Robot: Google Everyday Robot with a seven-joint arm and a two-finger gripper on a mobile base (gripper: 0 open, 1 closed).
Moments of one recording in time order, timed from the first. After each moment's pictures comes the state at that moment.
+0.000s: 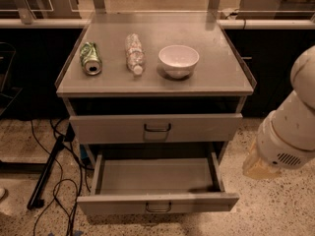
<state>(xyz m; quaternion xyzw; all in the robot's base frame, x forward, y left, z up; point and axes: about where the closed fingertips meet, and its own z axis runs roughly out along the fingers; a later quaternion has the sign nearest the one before) 0.372 -0.211 0.810 -0.58 0.81 0.02 0.07</state>
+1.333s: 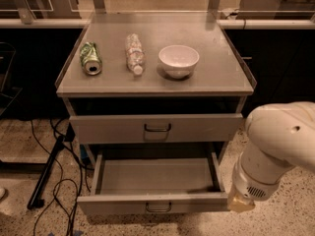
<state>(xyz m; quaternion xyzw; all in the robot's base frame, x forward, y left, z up) 0.343 -0.199 0.695 -0.57 0.82 0.06 -0.01</state>
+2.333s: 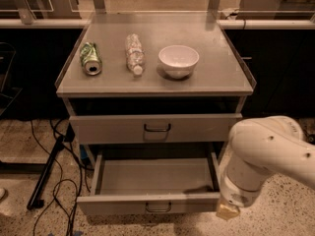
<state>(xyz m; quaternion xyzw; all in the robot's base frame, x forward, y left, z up) 0.341 -0.179 0.649 -0.57 0.82 0.09 -0.03</state>
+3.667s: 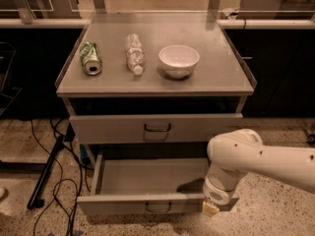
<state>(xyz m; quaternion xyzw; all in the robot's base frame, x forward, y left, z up) 0.376 -0.166 0.551 -0.51 0.86 0.09 -0.05</state>
